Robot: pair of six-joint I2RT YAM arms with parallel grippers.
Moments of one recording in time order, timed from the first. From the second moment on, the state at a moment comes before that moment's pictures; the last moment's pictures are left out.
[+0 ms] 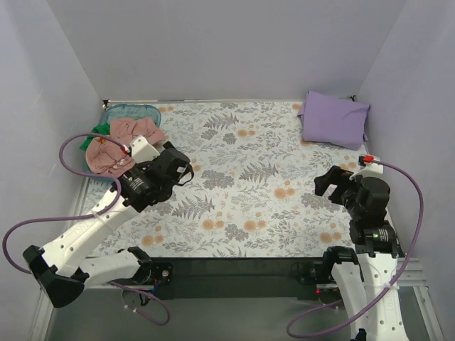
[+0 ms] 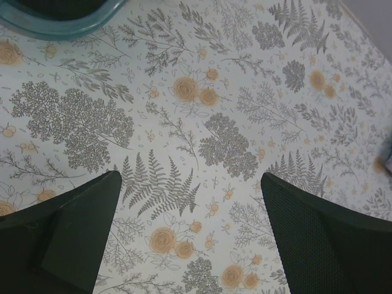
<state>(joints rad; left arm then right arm) -0.77 1.09 1.16 -1.00 -0.75 -1.22 -0.01 0.46 0.65 -0.59 -0.10 0.33</state>
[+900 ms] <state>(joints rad) -0.02 1.86 1.47 -0.65 -0.45 -1.00 -0.01 0.53 0.56 -0.58 -0.35 0.30</state>
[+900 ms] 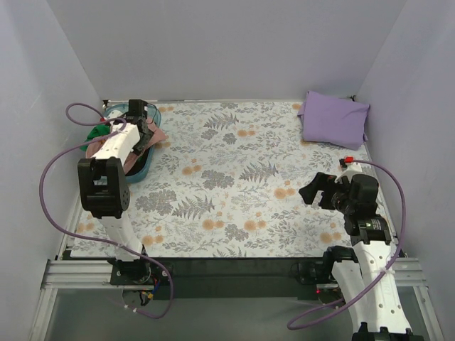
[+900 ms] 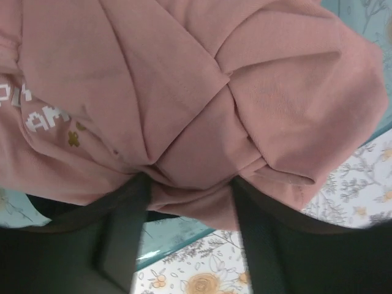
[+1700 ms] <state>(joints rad) -0.11 1.60 1.65 -0.74 -0.40 -0.92 -0.01 0.50 0.56 -0.58 -0.32 0.29</state>
